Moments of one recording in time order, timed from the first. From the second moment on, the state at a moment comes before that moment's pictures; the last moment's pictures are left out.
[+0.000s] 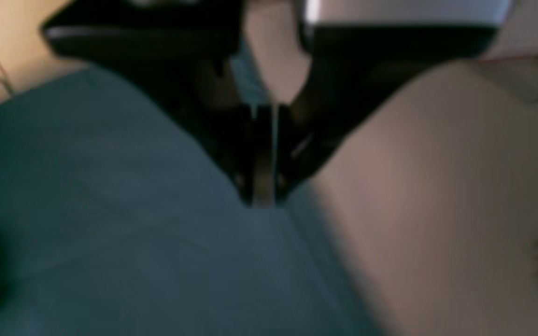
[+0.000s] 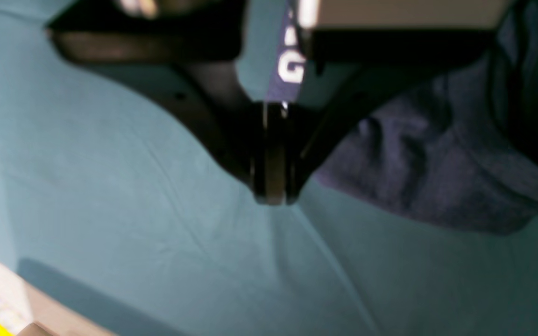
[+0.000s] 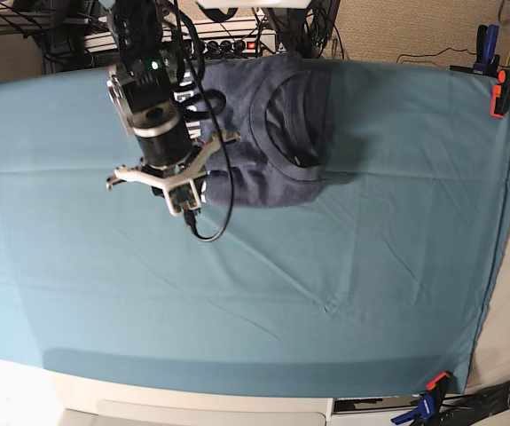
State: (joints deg) left arm 2.5 -52.5 -21.5 89.1 -61.8 -41.6 72.7; right arm -12.4 7.3 -13.2 126.4 -10.8 8.9 -52.1
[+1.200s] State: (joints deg) left arm 26.3 -37.7 13.3 120.2 -10.1 -42.2 44.1; right arm 19.1 7.1 -13.1 84.6 -9.9 8.9 -47.6
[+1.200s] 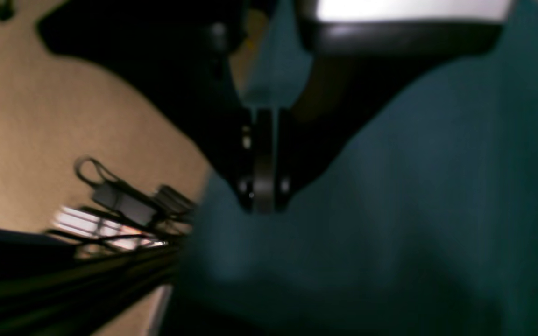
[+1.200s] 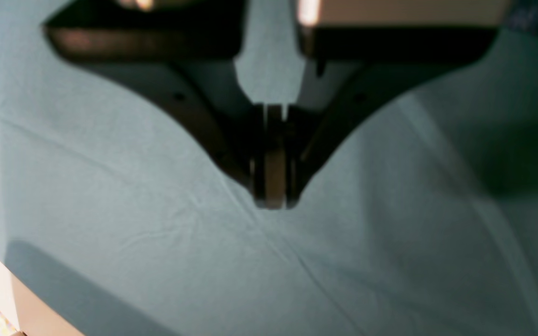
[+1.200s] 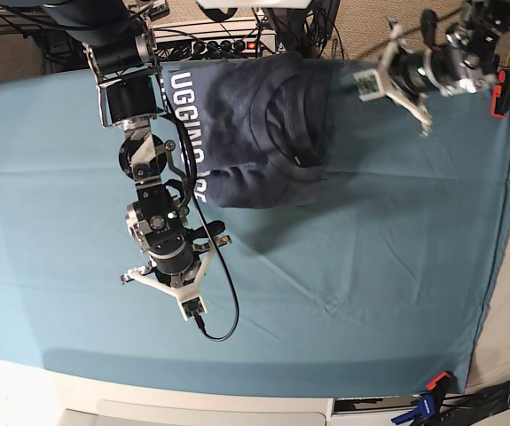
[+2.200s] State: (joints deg) left arm 14.7 -26.4 38.6 113.4 -7.2 -37.9 42.4; right arm 17.1 6.7 -13.0 76.8 -8.9 9.7 -48.5
